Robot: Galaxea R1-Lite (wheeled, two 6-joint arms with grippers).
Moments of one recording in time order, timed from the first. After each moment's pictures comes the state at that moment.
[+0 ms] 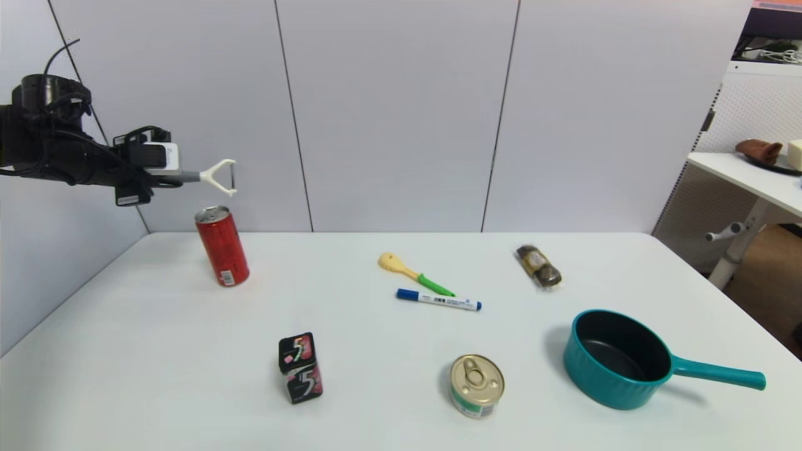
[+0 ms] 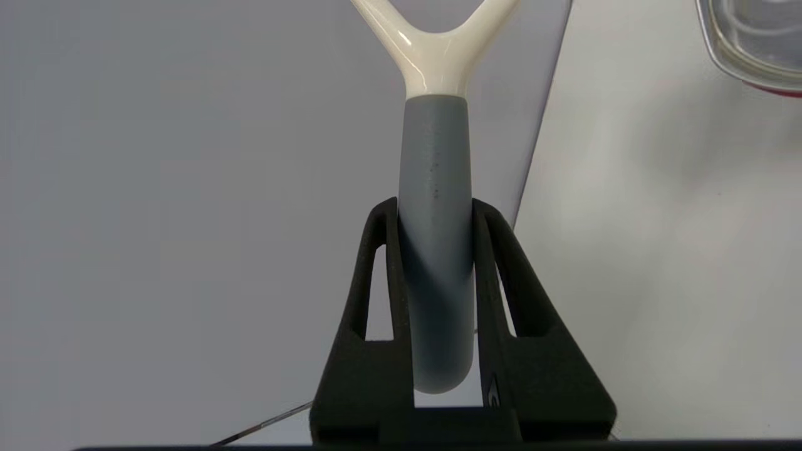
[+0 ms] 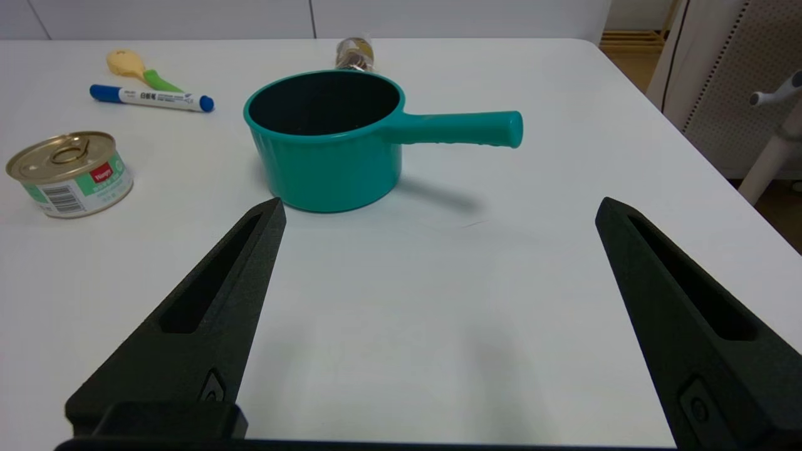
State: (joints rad) left arm 0.28 2.14 -1.97 0.42 -0.45 1.65; right arm 0.01 0.00 -0.02 0.04 0.00 0.00
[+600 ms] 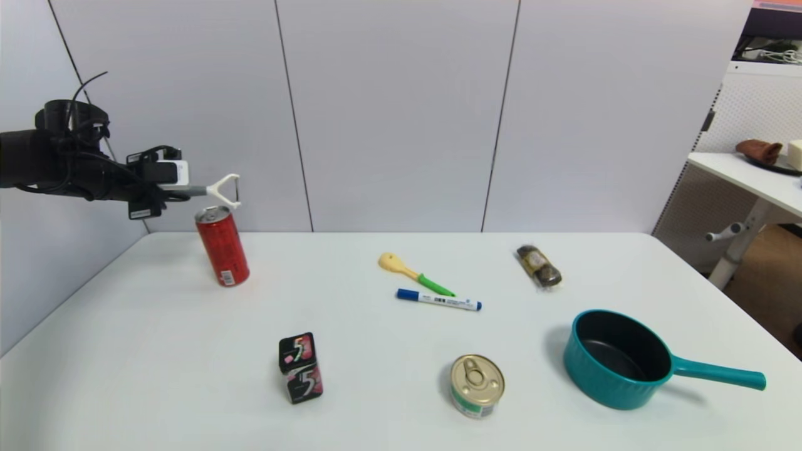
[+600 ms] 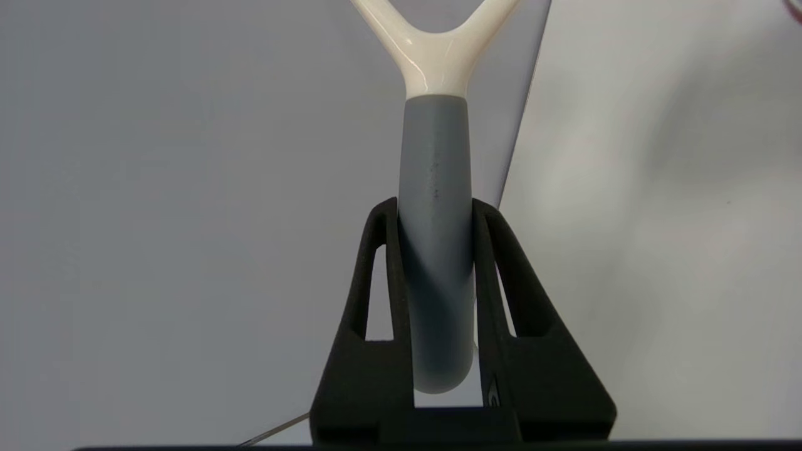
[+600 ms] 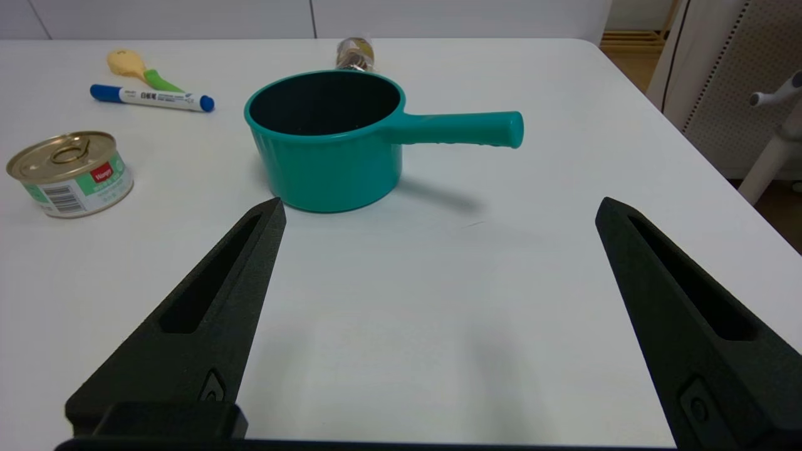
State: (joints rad) left arm 0.28 2.23 -1.97 0.36 -0.46 1.64; right arm 0.01 0.00 -0.02 0.04 0.00 0.00
